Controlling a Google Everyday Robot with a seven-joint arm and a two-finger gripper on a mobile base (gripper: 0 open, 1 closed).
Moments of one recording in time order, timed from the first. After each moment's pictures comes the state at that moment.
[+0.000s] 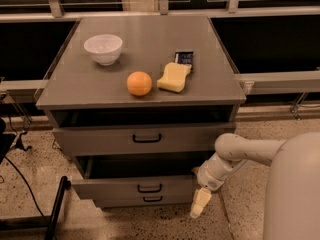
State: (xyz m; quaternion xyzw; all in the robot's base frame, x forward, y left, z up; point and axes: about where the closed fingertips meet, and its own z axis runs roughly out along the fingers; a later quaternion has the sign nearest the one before) arm 0.502 -0.136 0.444 -0.61 0.75 0.21 0.10
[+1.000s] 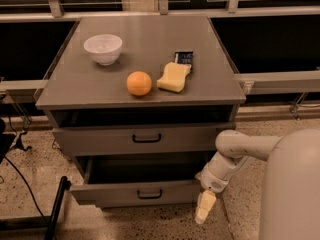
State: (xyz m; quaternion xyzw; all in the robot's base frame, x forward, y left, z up) arm 0.469 -0.144 0.461 -0.61 0.75 0.25 0.04
